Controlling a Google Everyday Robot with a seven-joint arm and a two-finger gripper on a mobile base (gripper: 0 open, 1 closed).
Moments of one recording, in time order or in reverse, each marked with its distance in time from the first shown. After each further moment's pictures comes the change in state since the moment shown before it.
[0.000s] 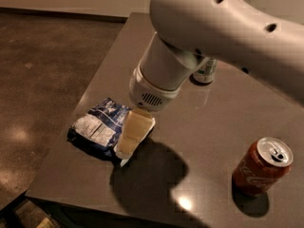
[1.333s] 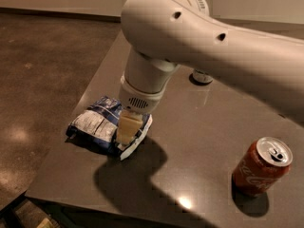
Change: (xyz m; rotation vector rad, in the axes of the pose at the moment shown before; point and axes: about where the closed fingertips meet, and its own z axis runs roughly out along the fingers) arm 0.000 -0.013 0.032 0.011 0.116 -0.015
